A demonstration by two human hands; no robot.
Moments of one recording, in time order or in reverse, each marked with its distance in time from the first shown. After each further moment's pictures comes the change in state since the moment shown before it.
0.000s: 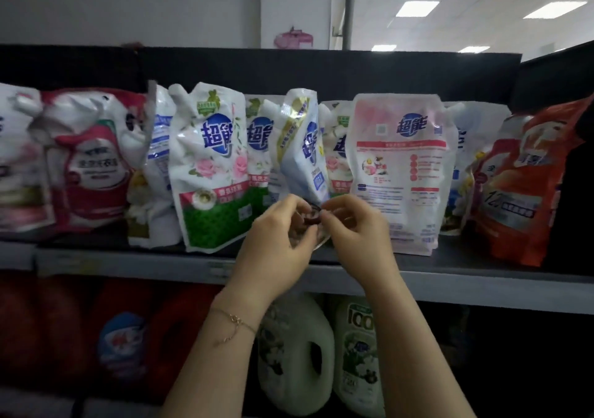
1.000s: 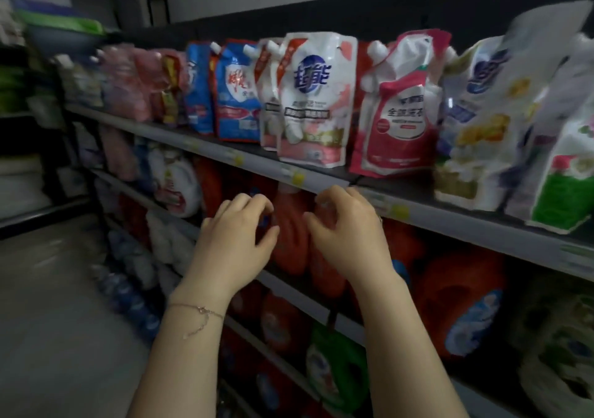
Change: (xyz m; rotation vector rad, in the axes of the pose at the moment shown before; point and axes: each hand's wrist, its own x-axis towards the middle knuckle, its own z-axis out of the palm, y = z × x) left_hand -0.185 -0.192 -0.368 0.791 0.071 -0.472; right_hand -0.136 -0.160 0.373 -0.166 -0.438 -0.314
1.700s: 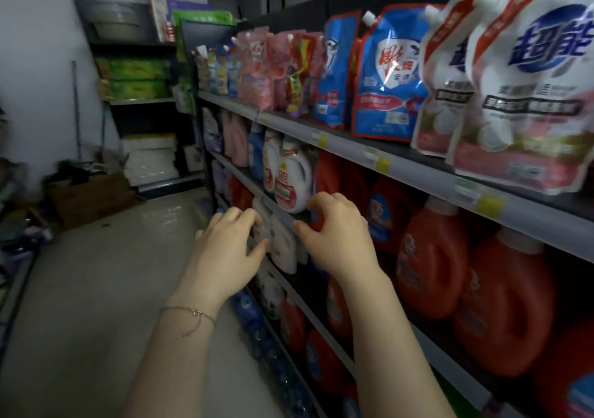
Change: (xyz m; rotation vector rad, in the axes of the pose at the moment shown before) left_hand 0.008 -0.237 -0.036 0.226 0.003 -0.315; right_hand 0.077 -0.123 0.228 0.208 -0.347 -0.149
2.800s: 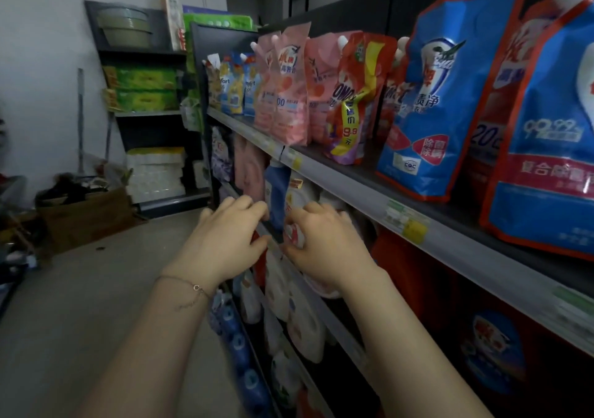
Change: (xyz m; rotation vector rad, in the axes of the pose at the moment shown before) left_hand 0.310 -0.158 0.069 0.254 -0.106 0.074; right_hand 0.312 0.025 0.164 -0.287 -0.219 -0.291
